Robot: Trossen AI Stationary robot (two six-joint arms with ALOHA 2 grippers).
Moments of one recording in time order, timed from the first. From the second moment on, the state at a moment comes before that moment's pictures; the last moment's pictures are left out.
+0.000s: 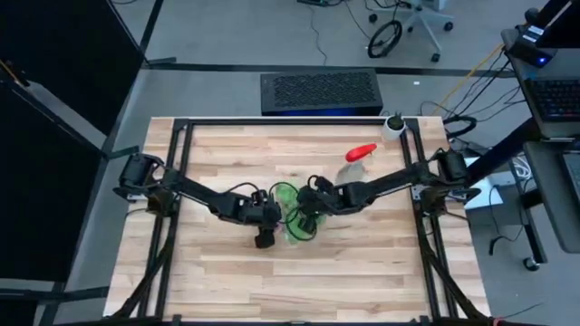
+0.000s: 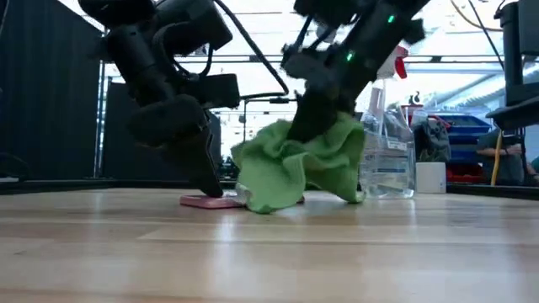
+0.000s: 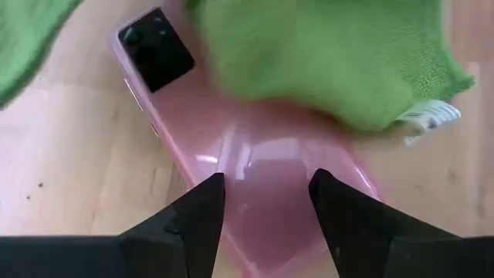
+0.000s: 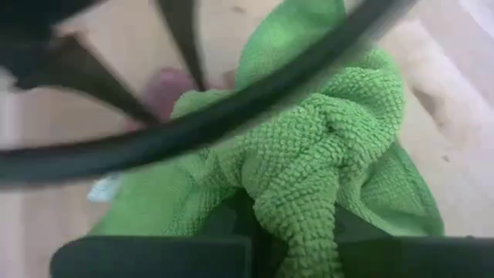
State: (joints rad) left arm -0.21 1.71 0.90 -0.24 -0.20 -0.27; right arm 0.15 1.75 1.09 -0.25 0.28 0.46
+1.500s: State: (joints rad) left arm -0.22 1.63 0.95 -0.38 -0.24 -0.24; right arm 0.20 1.81 1.09 -0.22 0.39 0.43
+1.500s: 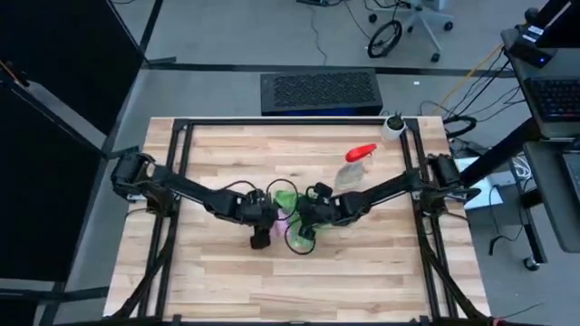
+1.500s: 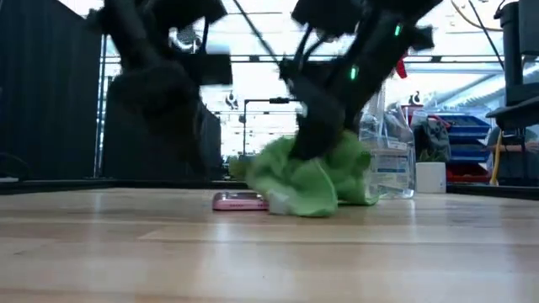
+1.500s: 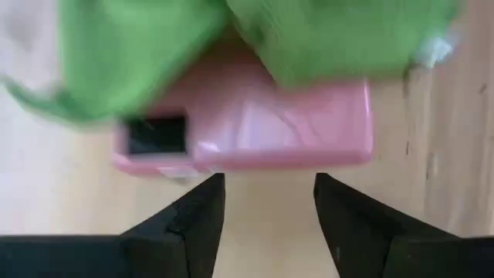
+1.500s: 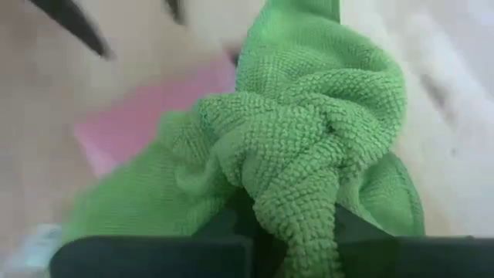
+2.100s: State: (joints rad) left arm -0.01 1.77 0.86 -0.02 -0.03 -0.03; right arm 0.23 1.91 1.09 0.08 0.33 0.39
